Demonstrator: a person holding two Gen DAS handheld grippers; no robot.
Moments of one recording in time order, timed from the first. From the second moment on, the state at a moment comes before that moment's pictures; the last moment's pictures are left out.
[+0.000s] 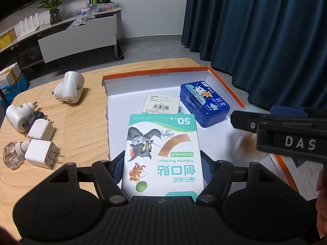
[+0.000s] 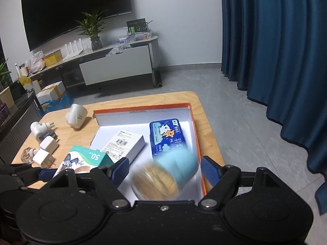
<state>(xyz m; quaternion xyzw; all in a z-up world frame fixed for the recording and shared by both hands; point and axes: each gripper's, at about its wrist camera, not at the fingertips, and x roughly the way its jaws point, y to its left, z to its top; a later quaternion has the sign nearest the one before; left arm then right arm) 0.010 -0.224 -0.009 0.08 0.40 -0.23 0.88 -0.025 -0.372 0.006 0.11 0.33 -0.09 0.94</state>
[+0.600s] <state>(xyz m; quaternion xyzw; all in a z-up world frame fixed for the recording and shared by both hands) 0.007 -0.218 0.005 0.06 0.39 -0.25 0.88 -0.036 -0.372 0.027 0.12 0.29 -0.09 0.94</state>
